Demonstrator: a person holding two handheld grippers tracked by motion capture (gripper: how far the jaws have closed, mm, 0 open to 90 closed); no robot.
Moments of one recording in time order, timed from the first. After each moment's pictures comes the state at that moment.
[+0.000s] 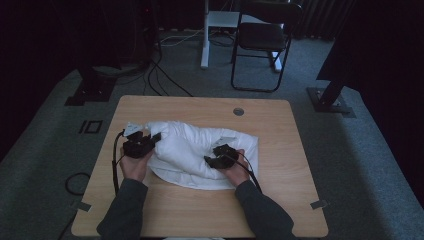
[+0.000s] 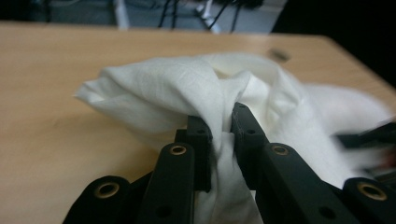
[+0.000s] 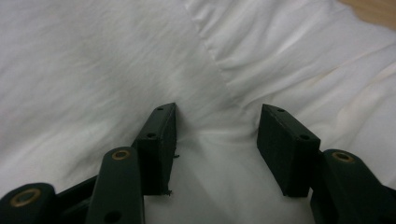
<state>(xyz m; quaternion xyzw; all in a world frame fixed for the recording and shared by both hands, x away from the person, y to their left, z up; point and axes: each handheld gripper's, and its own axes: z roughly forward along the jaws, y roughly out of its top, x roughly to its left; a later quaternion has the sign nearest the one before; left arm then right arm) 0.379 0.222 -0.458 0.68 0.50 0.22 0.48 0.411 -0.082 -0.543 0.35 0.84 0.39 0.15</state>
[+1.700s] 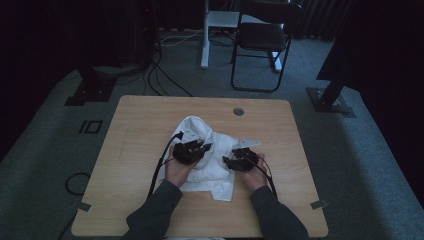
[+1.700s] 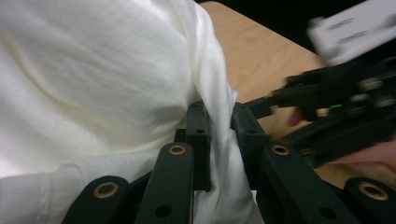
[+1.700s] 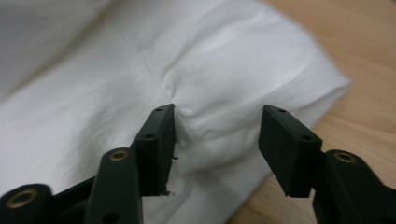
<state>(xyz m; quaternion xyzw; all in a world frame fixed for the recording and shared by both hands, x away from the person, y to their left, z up) 0.370 0.079 -0.468 0.80 0.35 0.16 0.47 0.401 -0.142 -0.549 0.40 0.82 0.38 0.17</state>
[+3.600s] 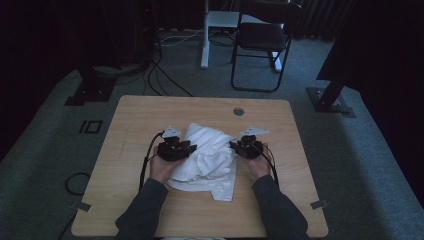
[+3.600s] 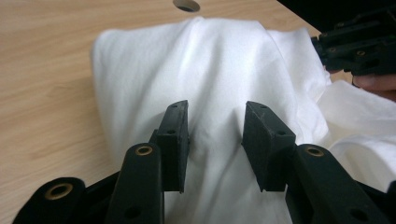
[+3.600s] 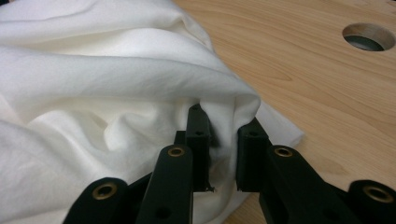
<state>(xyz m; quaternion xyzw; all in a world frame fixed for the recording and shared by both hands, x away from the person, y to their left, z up) 0.395 0.137 -0.492 0.78 0.41 0.11 0.46 0.425 -0.162 -0.518 0.41 0.79 0.42 0.17</state>
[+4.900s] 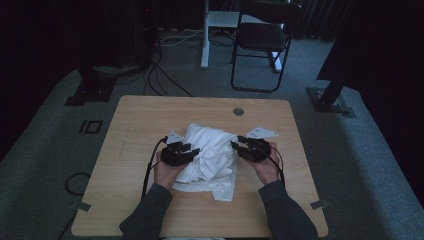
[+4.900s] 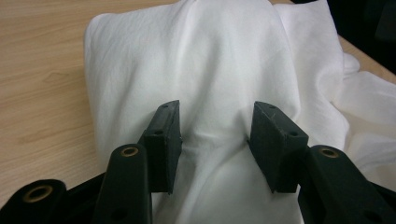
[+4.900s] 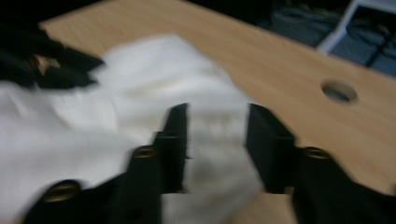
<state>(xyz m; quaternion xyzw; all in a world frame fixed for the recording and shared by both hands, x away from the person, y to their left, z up) 0.386 0.127 -0.504 0.77 0.43 0.14 0.45 0.385 -0.167 -0.469 0.35 0.78 0.46 0.21</state>
